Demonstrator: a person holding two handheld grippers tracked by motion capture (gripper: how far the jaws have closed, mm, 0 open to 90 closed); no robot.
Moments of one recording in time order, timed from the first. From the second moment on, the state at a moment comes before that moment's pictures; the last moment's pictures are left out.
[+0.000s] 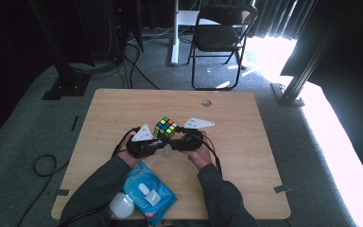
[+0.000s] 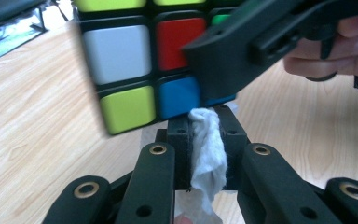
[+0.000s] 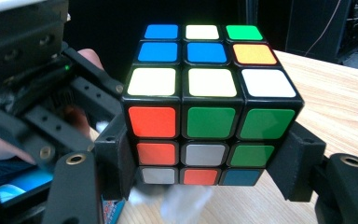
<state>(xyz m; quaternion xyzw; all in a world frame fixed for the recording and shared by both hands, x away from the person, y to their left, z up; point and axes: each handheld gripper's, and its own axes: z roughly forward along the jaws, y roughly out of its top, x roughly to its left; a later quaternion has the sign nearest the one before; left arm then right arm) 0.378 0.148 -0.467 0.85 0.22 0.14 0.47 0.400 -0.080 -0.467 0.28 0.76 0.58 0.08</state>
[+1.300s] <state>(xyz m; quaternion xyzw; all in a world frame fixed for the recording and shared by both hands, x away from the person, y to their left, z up) 0.385 0.212 -0.468 0.79 0.35 0.18 0.47 0.407 -0.086 -0.532 0.39 0.79 0.42 0.20</state>
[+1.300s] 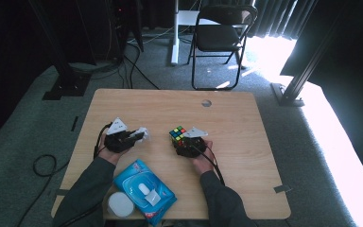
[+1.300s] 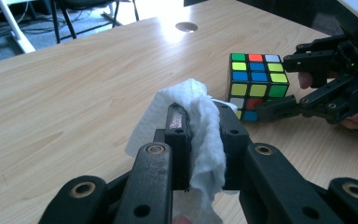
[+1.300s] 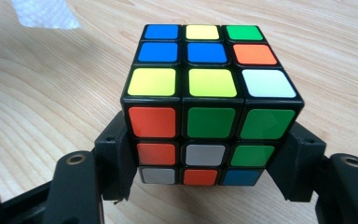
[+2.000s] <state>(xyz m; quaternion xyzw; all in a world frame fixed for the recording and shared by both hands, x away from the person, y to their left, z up) 0.385 0.211 -0.474 0.79 0.35 0.17 0.47 0.400 -0.086 -0.542 0.39 0.81 0.41 0.18</state>
